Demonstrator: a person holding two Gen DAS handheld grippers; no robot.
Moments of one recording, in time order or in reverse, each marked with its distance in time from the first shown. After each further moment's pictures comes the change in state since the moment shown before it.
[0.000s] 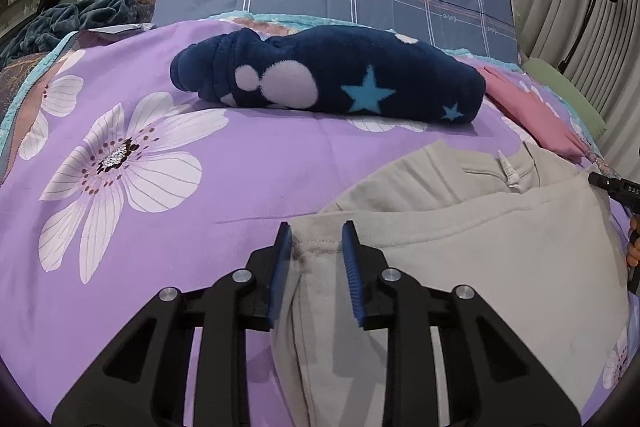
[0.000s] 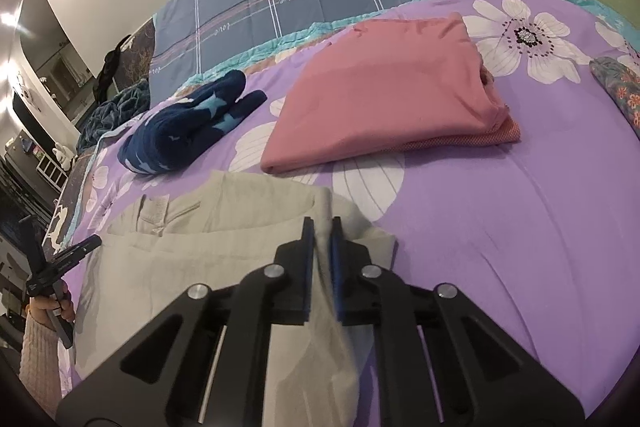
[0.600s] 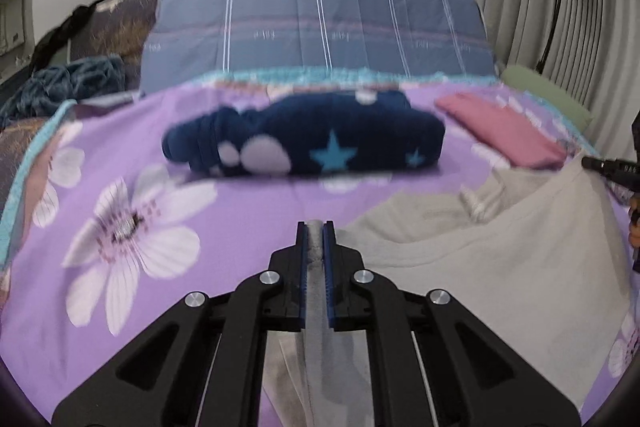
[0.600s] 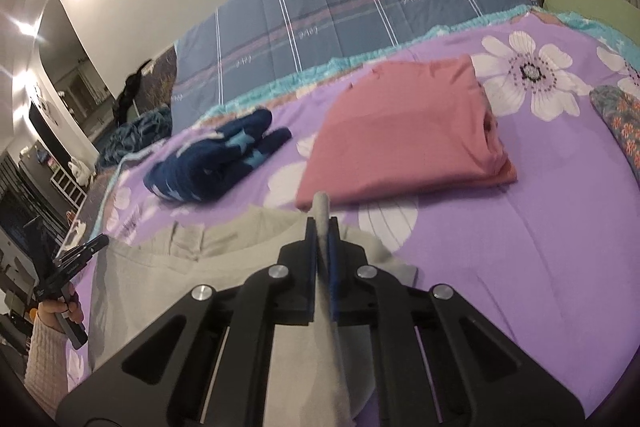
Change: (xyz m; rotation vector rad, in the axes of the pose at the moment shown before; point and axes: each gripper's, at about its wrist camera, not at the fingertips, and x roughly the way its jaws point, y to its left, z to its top) left arm -0.046 -0.027 0.025 0.113 -0.178 0.004; right arm -0.036 0.011 0.016 -0.011 -0.116 0.055
